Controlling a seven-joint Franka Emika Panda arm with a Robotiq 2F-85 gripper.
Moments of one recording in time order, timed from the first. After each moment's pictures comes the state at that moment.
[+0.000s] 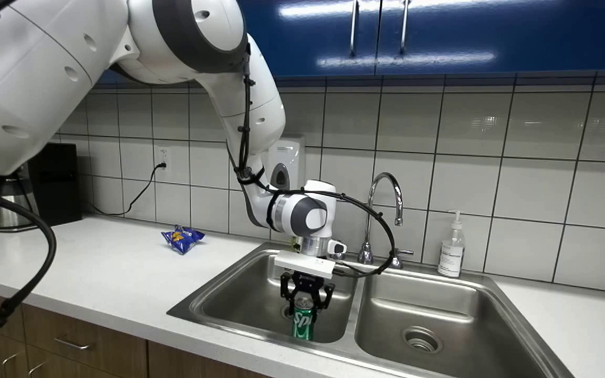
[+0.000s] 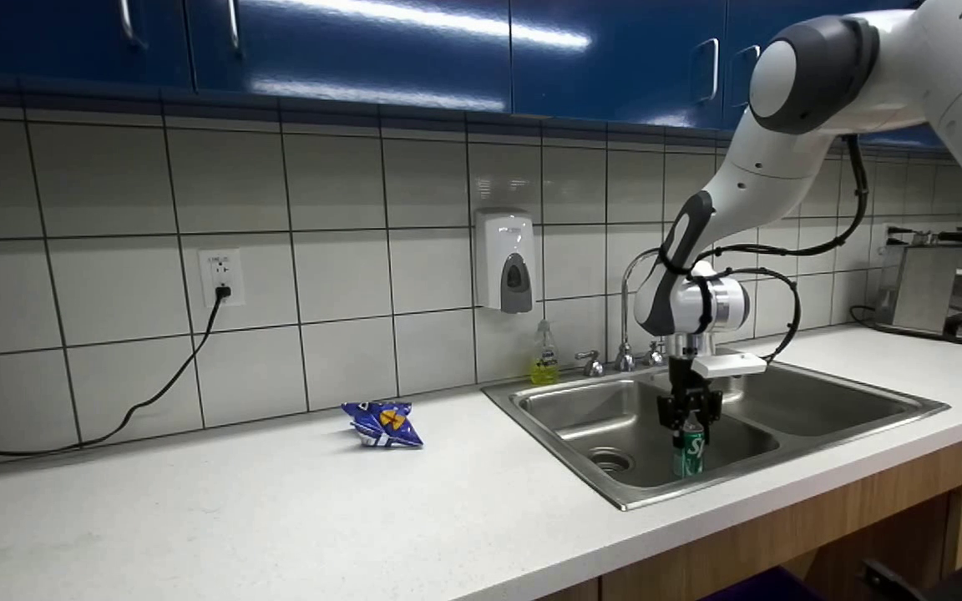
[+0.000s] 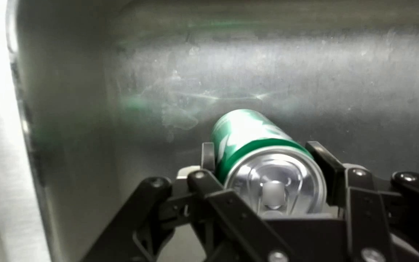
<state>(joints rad) -0.29 0.59 -0.06 -1.97 0.07 2.46 -0.42</state>
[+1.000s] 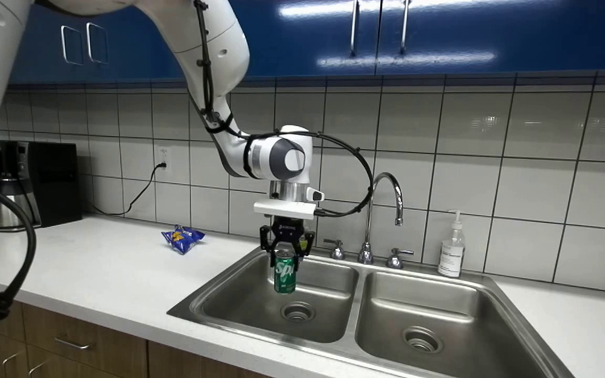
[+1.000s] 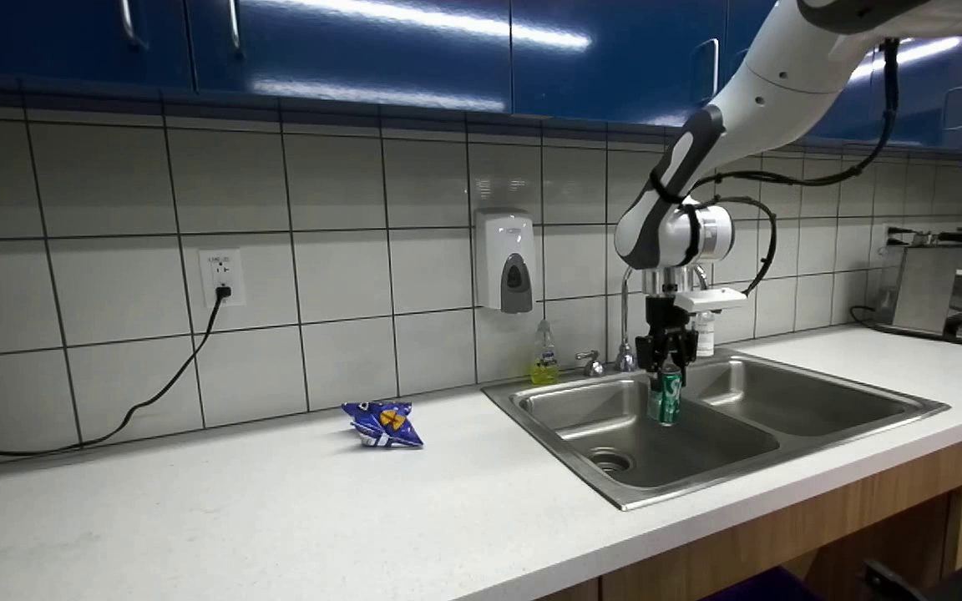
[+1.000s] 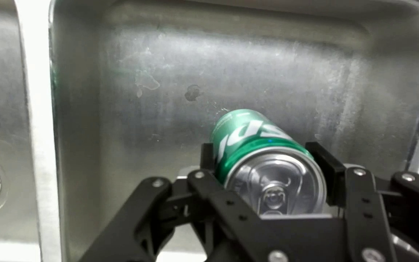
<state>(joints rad) -0.19 0.29 -0.06 -2.08 0.02 2.32 -0.42</state>
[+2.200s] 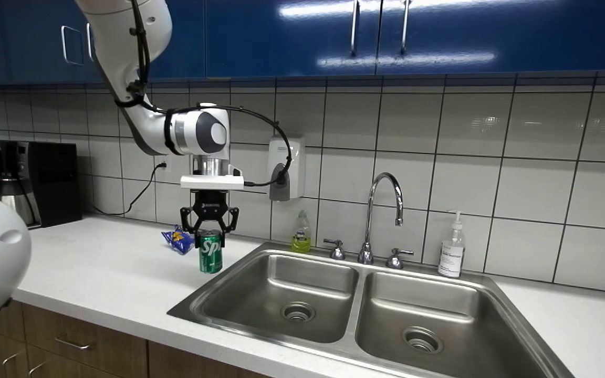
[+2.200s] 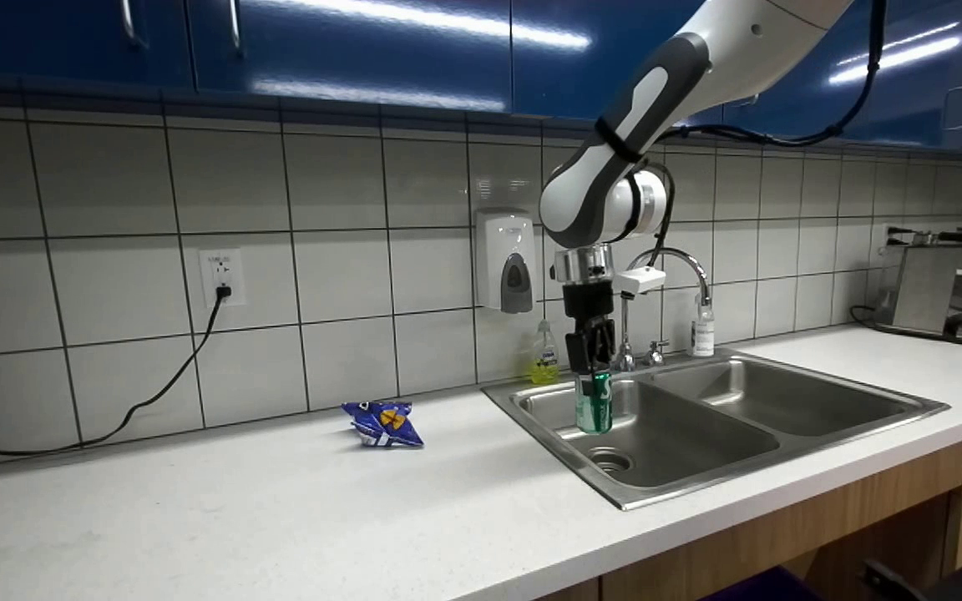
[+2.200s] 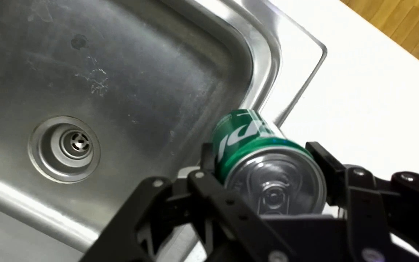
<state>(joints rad) 0.05 0.10 0.06 -2.22 -0.07 2.22 -0.47</state>
